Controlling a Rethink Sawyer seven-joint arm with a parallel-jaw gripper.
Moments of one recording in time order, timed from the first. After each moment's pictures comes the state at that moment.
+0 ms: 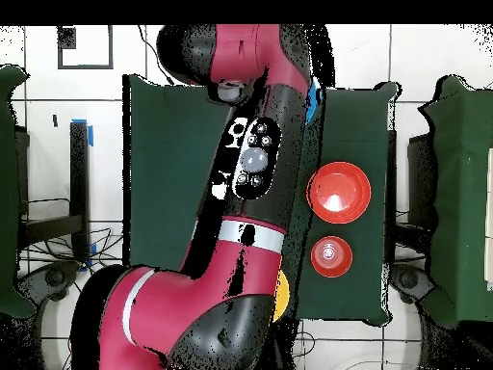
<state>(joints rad) -0.02 -0.08 -0.53 0.42 0.16 1.23 1.64</state>
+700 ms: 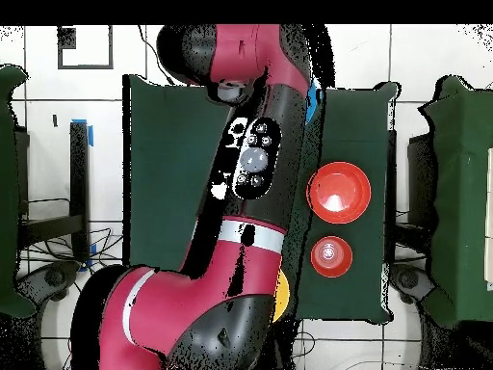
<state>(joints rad) -0.02 -0.08 -0.53 0.42 0.16 1.23 1.64</state>
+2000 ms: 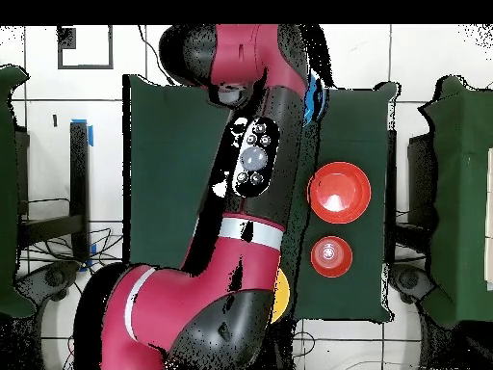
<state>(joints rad) -0.02 -0.06 -0.53 0.42 0.15 1.23 1.64</state>
